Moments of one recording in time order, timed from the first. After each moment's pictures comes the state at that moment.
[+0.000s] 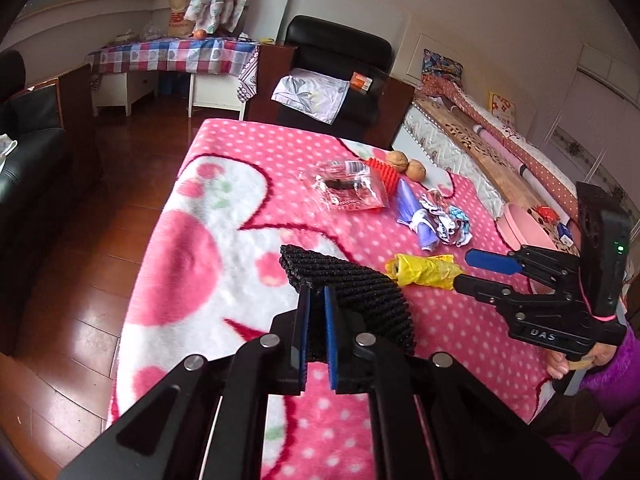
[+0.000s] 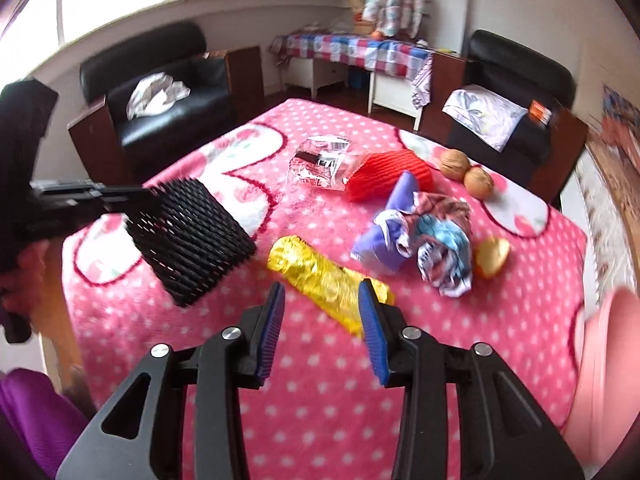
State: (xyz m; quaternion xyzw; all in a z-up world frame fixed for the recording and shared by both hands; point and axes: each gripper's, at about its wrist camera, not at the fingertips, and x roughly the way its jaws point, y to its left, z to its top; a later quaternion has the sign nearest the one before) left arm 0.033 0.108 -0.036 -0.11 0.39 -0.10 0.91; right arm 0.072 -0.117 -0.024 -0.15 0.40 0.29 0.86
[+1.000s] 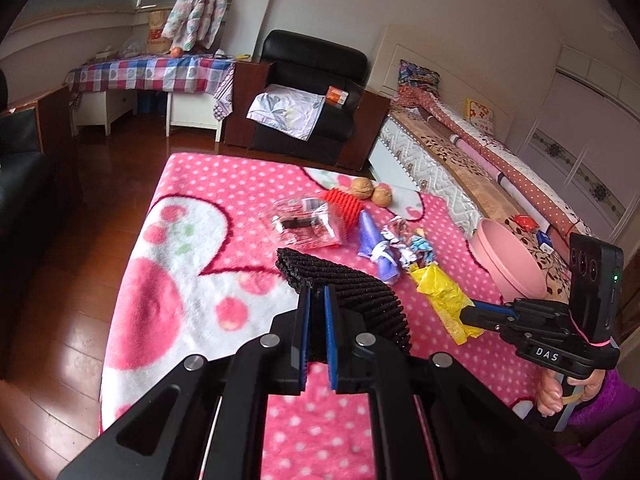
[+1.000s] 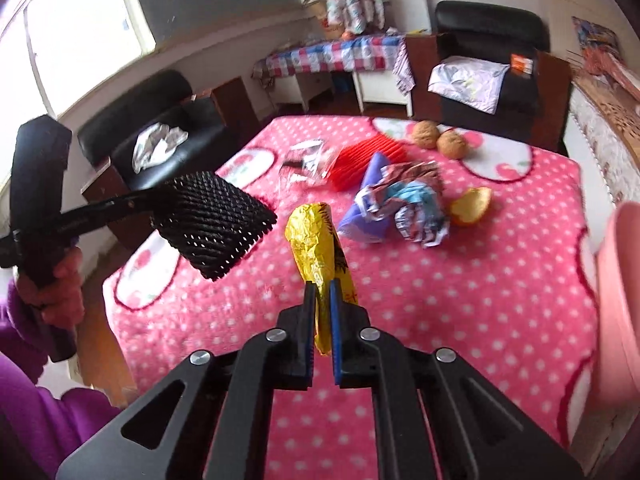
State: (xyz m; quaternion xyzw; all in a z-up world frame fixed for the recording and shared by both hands) left arm 0.045 0.077 -0.002 -0.10 0.36 -0.14 0.92; right arm 0.047 -0.186 -0.007 0.01 0.40 0.28 0.87
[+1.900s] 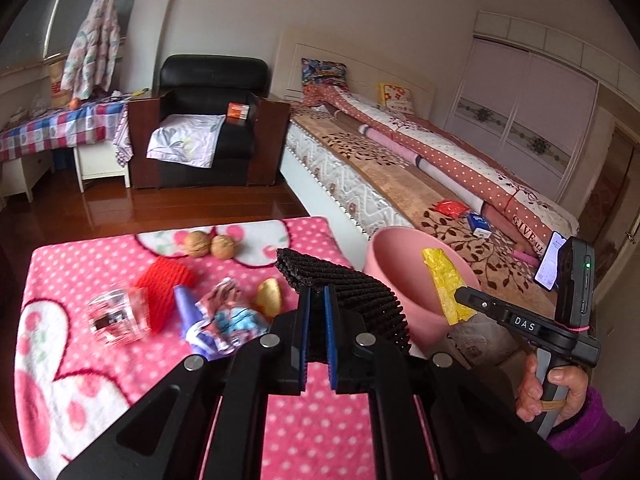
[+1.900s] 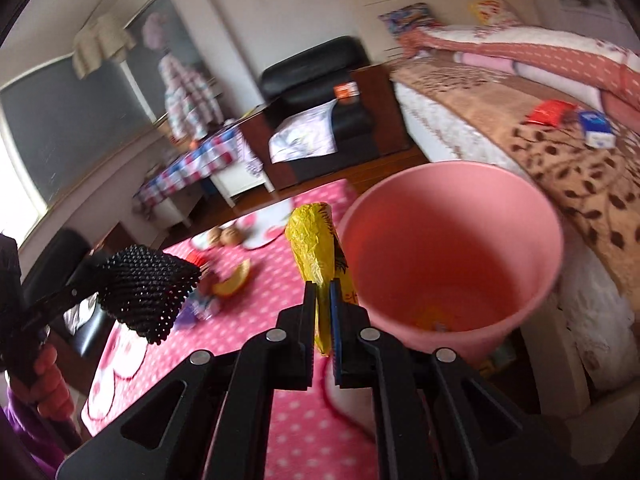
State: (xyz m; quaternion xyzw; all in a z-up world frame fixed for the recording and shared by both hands) left arm 0.096 -0.110 0.045 -0.03 0.32 -0.28 0.90; right arm 0.028 -0.385 0.010 0.20 0.32 0.03 0.93
